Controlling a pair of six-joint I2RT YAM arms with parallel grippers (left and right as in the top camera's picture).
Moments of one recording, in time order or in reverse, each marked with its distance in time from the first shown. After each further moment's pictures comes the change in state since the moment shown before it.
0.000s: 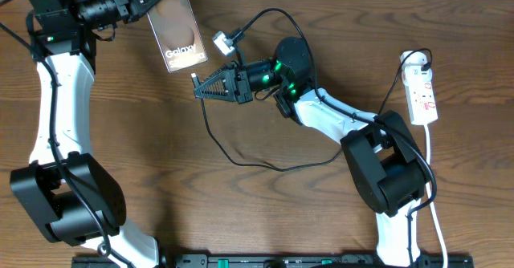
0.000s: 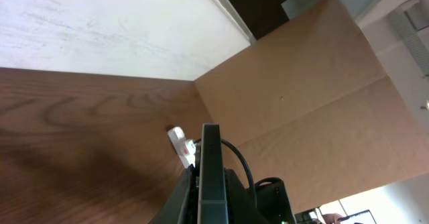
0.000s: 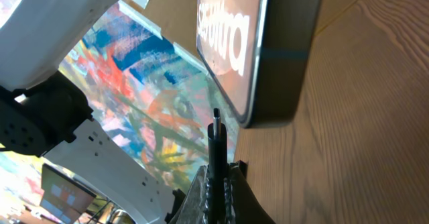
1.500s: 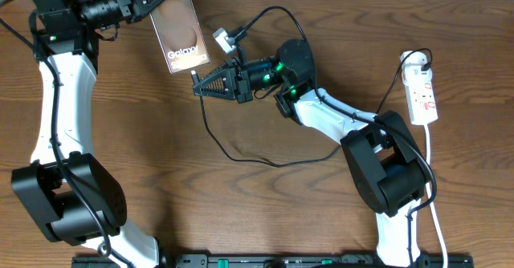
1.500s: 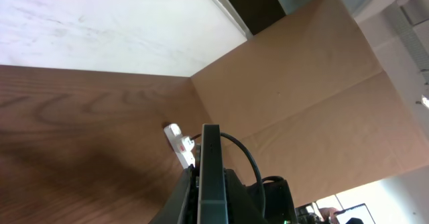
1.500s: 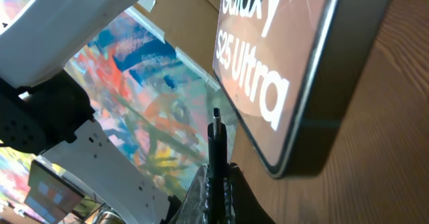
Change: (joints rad) left arm -0.010 0.000 0.000 0.000 0.014 0.000; right arm 0.000 0.000 0.000 0.079 0.019 0.008
